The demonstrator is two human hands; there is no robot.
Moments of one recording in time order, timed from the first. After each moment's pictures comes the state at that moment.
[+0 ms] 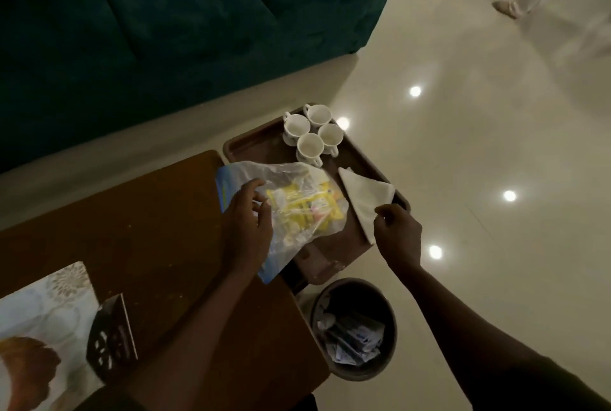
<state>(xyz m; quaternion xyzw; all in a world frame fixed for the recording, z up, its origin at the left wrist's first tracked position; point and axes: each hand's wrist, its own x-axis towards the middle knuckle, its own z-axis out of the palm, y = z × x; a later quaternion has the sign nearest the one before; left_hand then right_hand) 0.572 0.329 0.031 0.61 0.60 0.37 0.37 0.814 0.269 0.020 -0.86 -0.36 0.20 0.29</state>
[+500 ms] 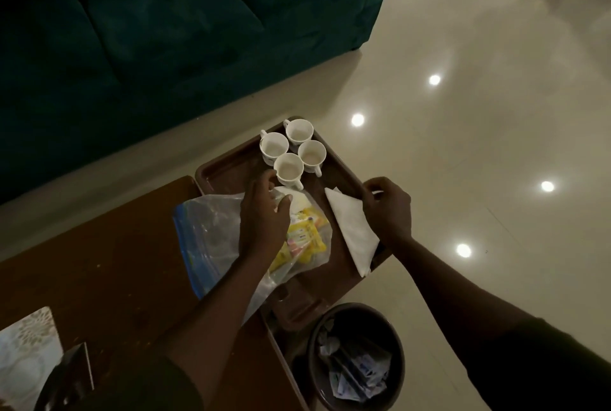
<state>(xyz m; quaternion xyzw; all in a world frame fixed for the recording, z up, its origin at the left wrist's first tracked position) 0.679 0.398 0.014 0.63 0.62 0.32 0.35 0.886 0.367 -0.003 -0.83 -0.41 0.22 0.32</state>
